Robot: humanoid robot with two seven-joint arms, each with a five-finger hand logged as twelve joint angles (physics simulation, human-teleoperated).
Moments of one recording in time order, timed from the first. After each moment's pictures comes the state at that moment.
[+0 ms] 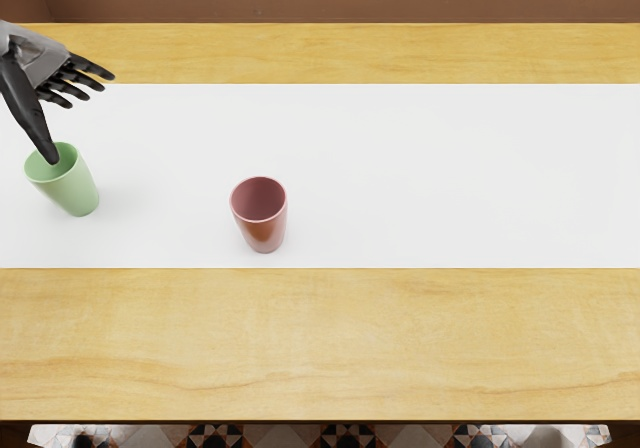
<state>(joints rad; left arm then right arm) -2.16 0.60 1.24 -1.14 -0.18 -0.61 0.03 -0.16 0.00 0.04 0.23 0.06 0.18 0.14</state>
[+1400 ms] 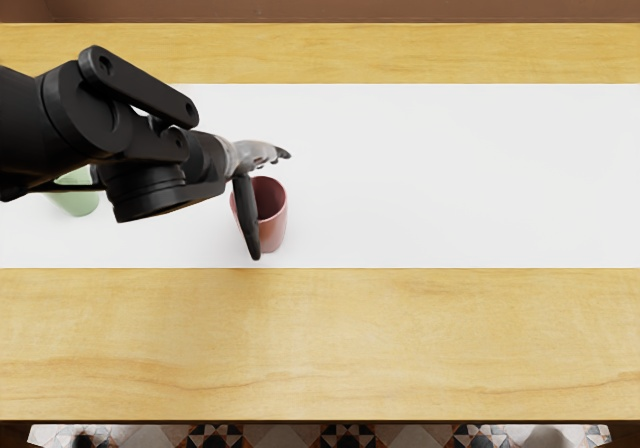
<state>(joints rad) -2.08 0.05 1.04 -1.55 -0.35 0.23 0.02 -0.16 0.00 0.04 0.22 0.06 0.18 0.14</state>
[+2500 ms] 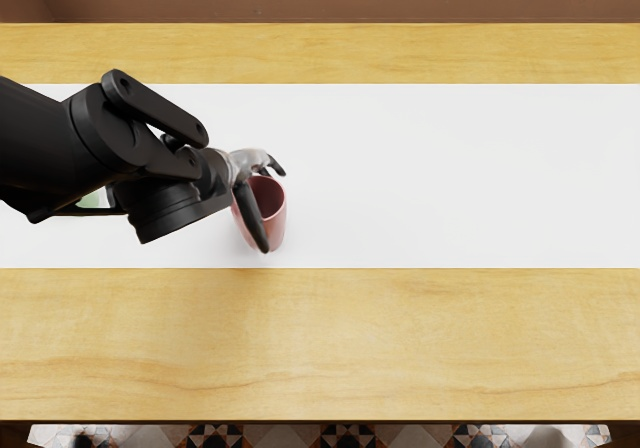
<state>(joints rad) -2.02 0.00 1.04 -1.53 -0.48 0.34 0.02 -0.16 0.00 0.04 0.22 0.06 0.18 0.14</state>
